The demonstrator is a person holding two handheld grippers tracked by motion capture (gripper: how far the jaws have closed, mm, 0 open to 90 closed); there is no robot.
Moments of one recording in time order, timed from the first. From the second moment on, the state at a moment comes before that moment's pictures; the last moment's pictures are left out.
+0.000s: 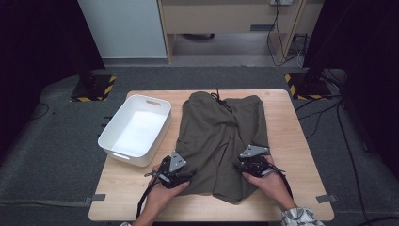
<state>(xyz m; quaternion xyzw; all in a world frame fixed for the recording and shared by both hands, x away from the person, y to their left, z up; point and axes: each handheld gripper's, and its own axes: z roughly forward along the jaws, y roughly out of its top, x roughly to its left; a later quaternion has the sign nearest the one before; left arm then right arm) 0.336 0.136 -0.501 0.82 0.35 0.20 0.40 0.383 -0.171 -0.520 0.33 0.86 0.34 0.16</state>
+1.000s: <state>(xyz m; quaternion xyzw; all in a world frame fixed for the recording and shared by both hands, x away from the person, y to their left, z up) 0.335 0.128 -0.505 0.84 0.33 0.19 0.39 0.368 -0.164 -0.486 0.29 0.84 0.42 0.18</state>
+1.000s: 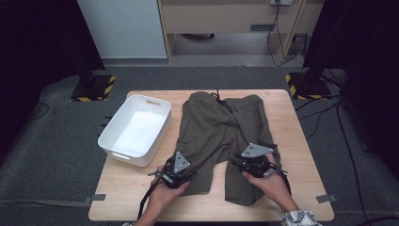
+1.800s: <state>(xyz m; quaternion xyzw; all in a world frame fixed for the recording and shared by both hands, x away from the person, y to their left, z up) 0.339 0.117 -0.516 0.87 0.31 0.14 0.36 0.405 -0.112 -0.531 0.31 0.86 0.38 0.13</state>
